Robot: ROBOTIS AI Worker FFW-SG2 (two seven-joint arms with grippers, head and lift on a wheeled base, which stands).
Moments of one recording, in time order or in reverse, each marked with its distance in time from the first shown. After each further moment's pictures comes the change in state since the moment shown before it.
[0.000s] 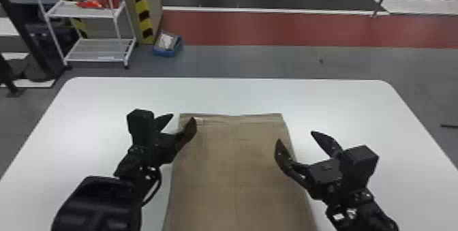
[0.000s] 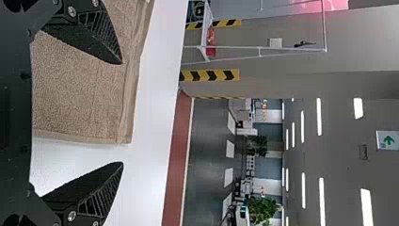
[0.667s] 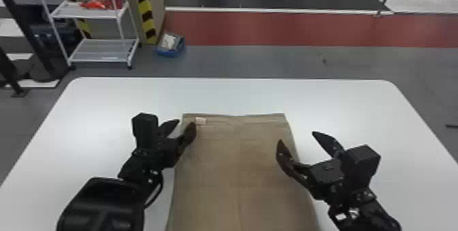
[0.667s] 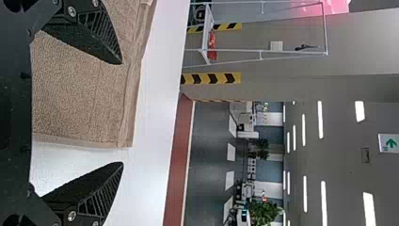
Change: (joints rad) left arm -0.013 0.001 0.004 0.044 -0.010 0.017 -0.013; right arm -0.006 -0.012 0.008 0.008 -0.012 0.001 0.001
